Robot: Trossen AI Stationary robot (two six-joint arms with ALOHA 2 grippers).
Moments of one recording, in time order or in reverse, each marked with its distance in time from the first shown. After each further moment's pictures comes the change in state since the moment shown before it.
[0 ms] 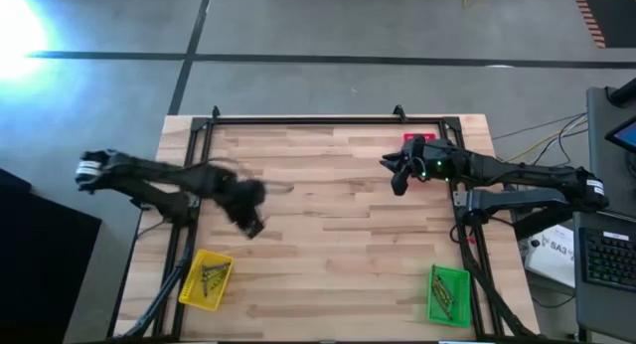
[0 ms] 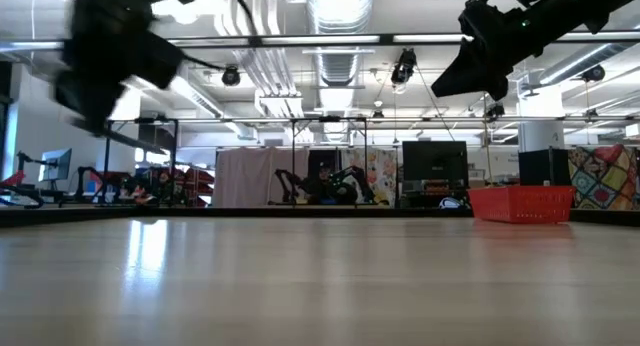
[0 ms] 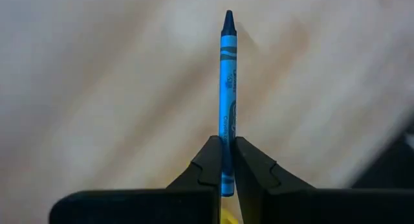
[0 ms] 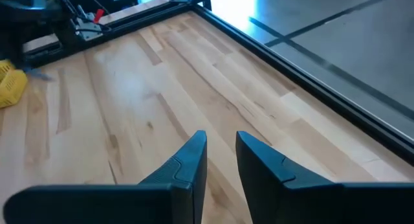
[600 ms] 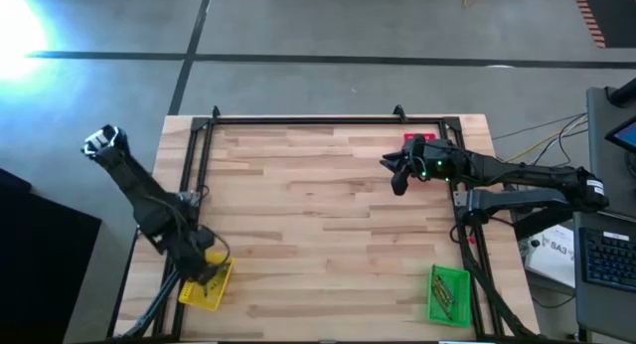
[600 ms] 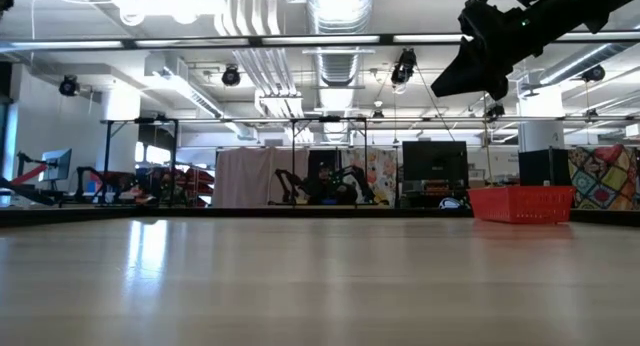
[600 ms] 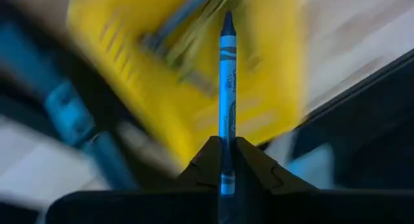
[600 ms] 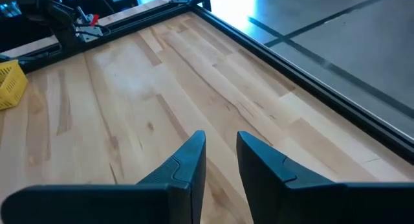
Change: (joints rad) left arm -0.831 -0.248 -0.143 0.025 0.029 -1.039; right arm 0.000 0.000 0.002 0.000 0.000 0.012
